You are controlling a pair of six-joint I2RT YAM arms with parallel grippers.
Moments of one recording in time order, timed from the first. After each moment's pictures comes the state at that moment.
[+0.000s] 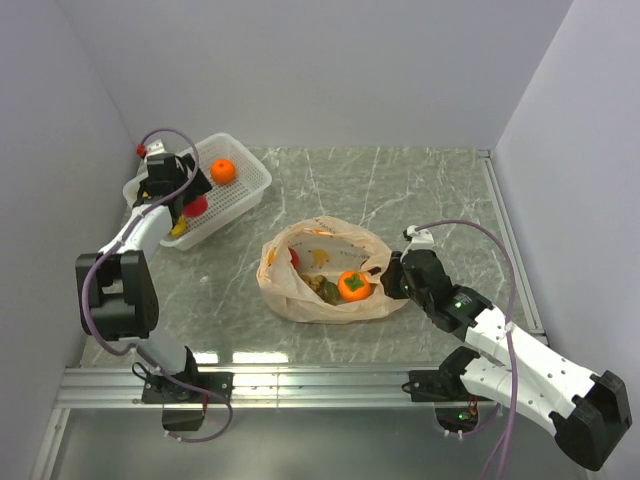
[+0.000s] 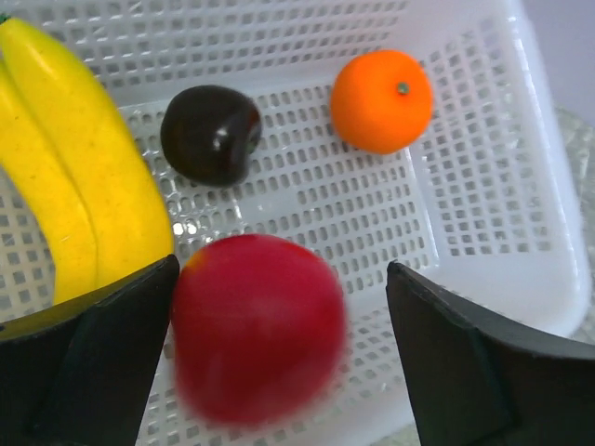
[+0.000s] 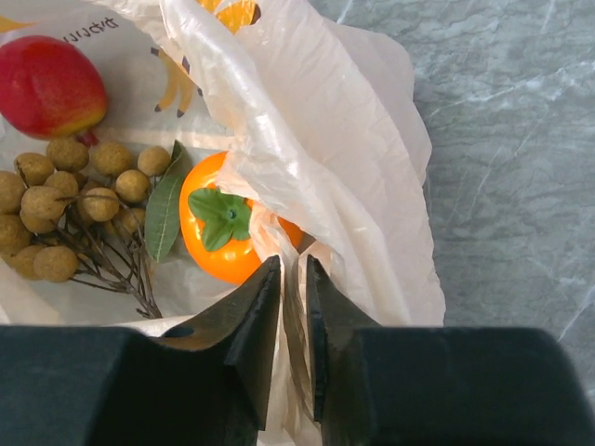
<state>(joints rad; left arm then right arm) 0.06 1.60 1.14 -0.07 -0.11 -0.45 0.68 0.82 0.55 -0.37 0.24 0.53</state>
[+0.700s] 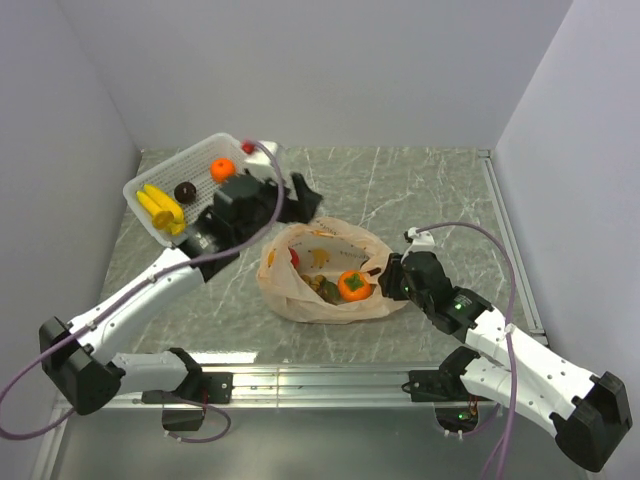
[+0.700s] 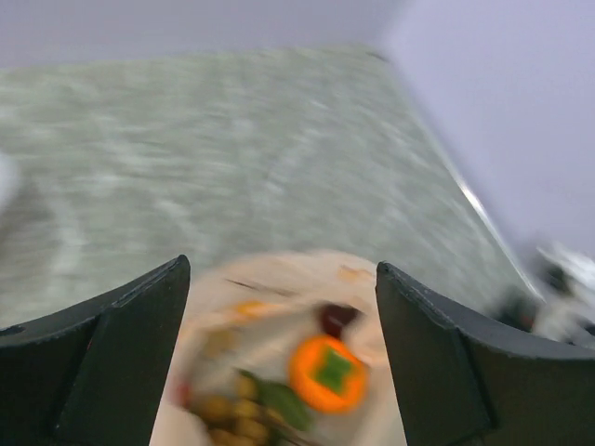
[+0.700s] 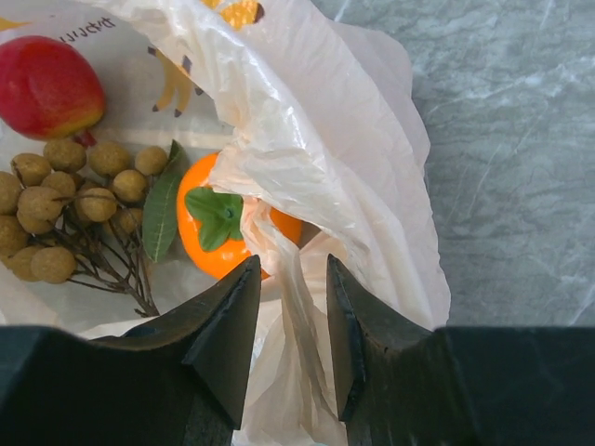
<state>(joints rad) -0.63 1.23 1.17 -0.13 -0.13 -0.40 0.68 0.82 0.54 -0.36 0.25 0.54</state>
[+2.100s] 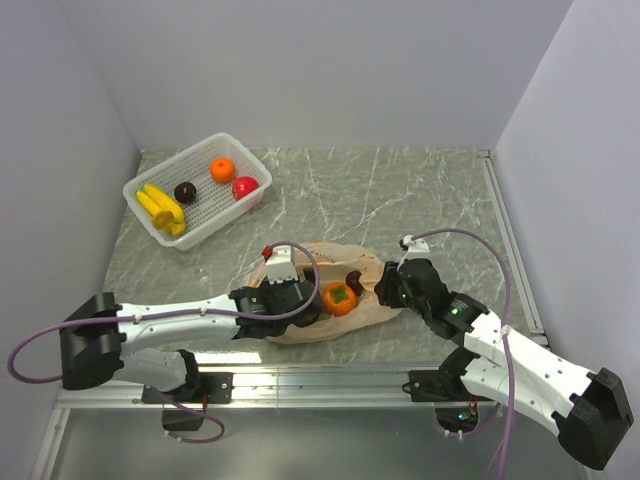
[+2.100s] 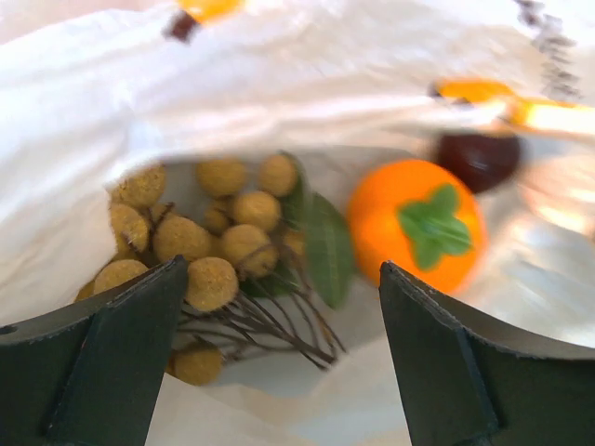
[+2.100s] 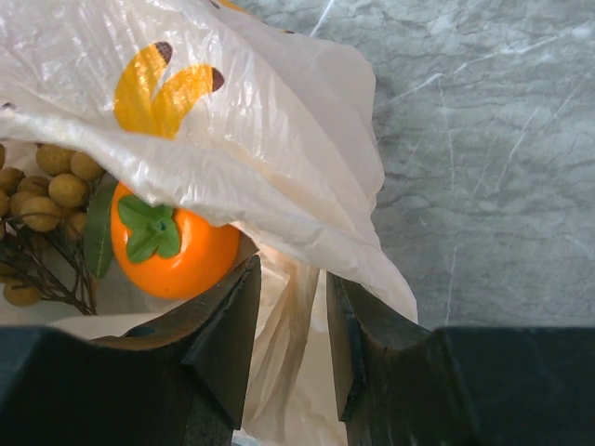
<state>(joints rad) -1.21 1.27 0.79 -0.45 -0.70 -1.14 0.71 0.81 0.47 -0.34 0.22 0.57</state>
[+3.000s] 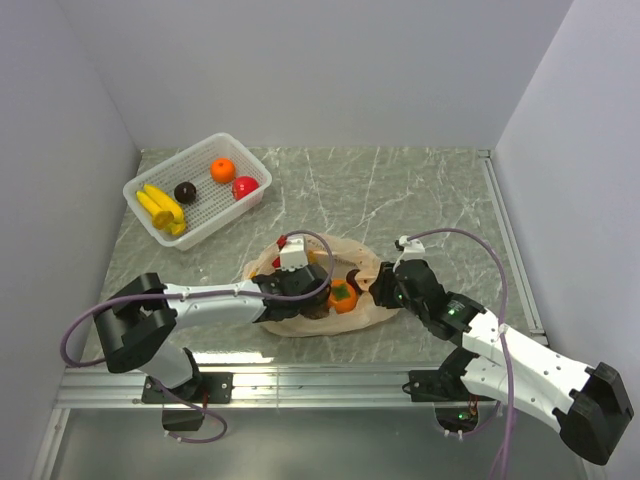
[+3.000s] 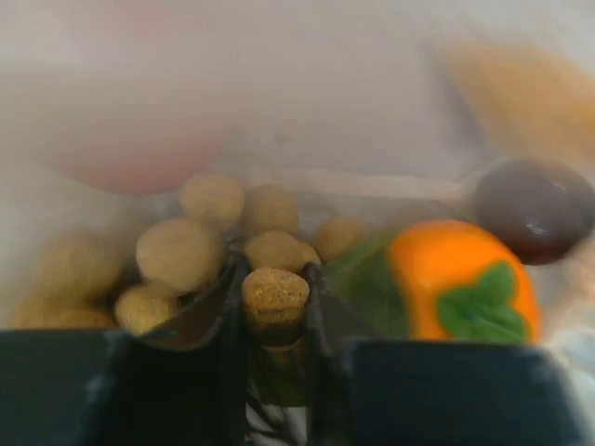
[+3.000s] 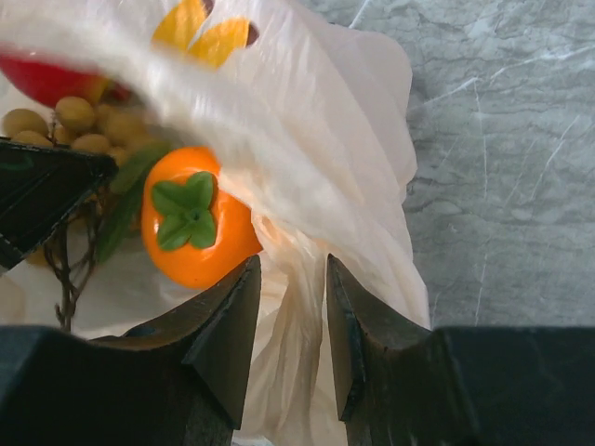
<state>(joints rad) -1.06 1.51 0.80 -0.25 -0.62 -1.03 0.75 0.83 0.47 -0.29 0.22 0.59</state>
